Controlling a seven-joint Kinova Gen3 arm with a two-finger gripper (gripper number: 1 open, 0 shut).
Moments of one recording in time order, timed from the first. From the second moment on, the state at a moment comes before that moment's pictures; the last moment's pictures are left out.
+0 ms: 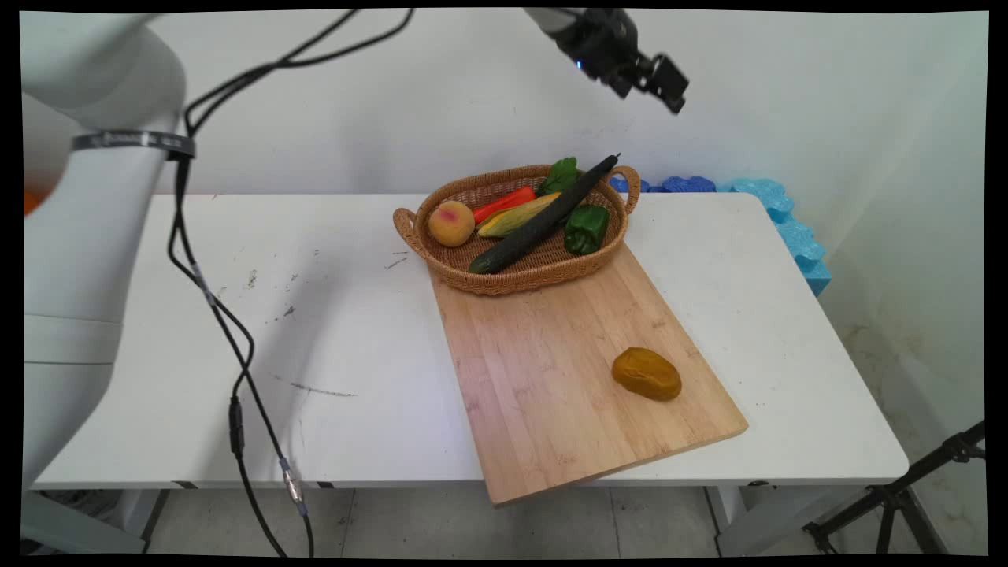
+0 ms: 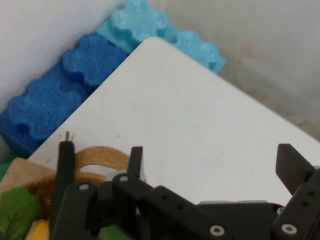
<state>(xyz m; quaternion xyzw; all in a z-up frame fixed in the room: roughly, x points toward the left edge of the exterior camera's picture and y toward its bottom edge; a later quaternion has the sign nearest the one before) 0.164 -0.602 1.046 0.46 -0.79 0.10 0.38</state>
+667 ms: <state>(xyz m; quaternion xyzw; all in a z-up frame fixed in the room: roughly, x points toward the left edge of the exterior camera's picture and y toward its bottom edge) 0.141 -0.471 1.106 0.36 -0.81 0.04 0.47</state>
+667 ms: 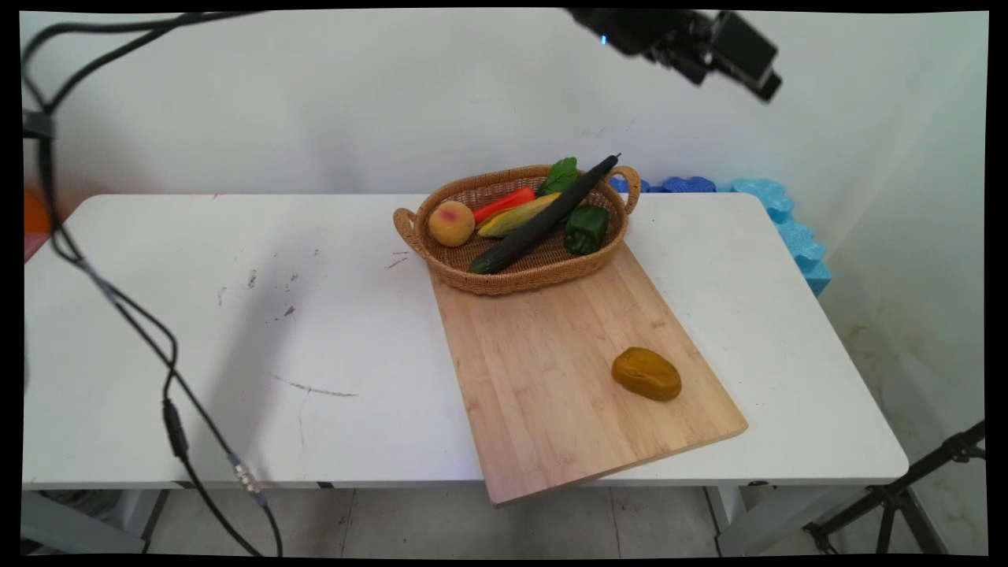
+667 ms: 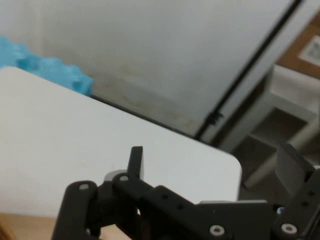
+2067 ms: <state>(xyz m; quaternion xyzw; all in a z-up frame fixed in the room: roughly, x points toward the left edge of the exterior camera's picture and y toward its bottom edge) 0.102 -0.439 0.884 0.18 -0.93 0.08 0.30</state>
